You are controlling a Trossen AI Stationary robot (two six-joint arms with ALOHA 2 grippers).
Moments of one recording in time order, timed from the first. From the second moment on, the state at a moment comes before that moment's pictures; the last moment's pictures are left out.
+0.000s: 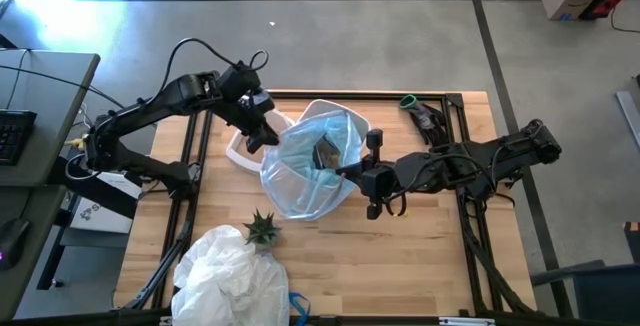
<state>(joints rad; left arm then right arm) 0.42 1.28 1.39 -1.02 0.44 -0.19 0.34 1.47 1.56 -0.50 0.50 -0.44</state>
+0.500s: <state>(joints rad) 0.42 1.28 1.56 -1.09 0.38 -0.17 0.33 1.47 1.56 -0.50 0.50 -0.44</state>
